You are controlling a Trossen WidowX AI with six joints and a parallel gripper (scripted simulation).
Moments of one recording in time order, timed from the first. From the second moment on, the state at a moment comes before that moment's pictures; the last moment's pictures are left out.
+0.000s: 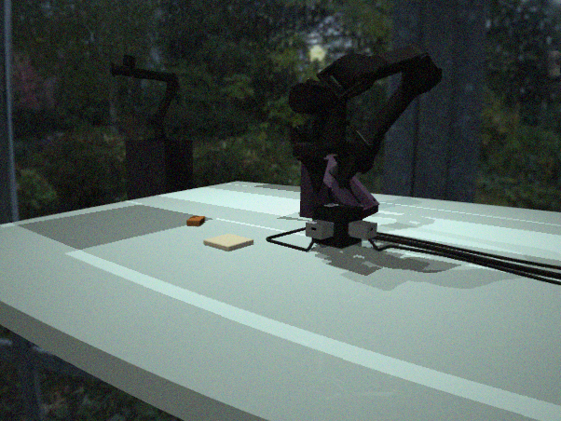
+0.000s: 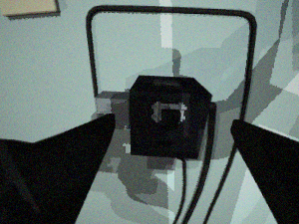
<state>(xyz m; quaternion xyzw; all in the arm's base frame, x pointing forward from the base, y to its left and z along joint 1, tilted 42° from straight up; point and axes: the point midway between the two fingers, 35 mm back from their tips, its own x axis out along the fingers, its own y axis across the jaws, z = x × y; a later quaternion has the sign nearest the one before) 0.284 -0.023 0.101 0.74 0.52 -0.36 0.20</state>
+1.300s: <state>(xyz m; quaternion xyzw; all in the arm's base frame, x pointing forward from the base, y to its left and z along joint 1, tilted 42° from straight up) 0.284 -0.024 0.102 0.75 0.52 -0.36 0.20</state>
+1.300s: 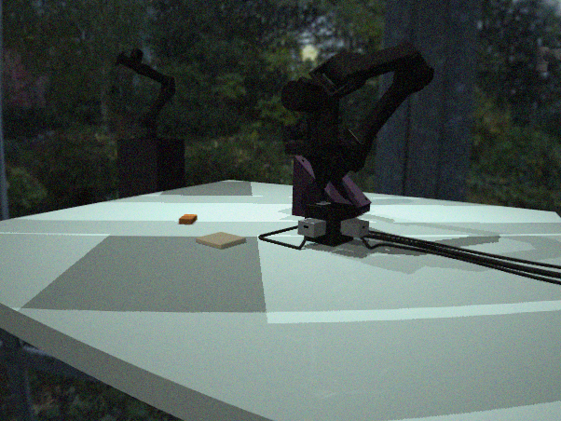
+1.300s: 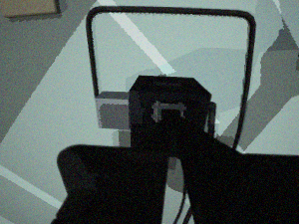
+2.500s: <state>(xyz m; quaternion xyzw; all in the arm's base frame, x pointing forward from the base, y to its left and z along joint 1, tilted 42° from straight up) 0.279 -0.038 0.119 0.75 0.52 -0.36 0.20</state>
